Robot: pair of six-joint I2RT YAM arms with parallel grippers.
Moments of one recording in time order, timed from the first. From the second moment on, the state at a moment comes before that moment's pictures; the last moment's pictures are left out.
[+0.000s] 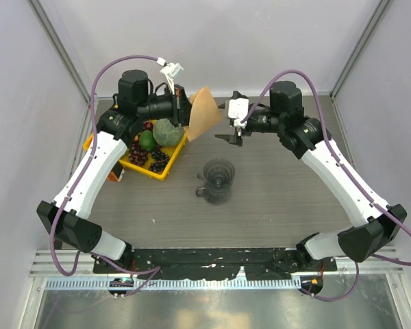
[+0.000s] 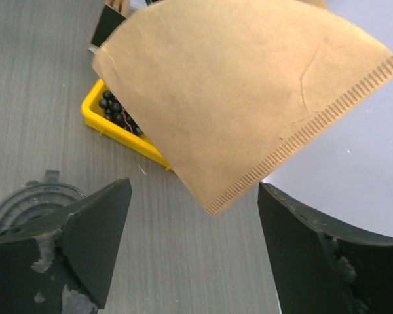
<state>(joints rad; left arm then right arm) -0.41 1.48 1.65 -0.45 0.79 -0.31 0.51 1.38 1.52 -0.44 -0.76 -0.83</state>
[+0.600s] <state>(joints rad) -0.41 1.51 1.68 -0.43 0.76 -0.44 0.56 1.43 1.52 -0.34 -0.57 -0.84</state>
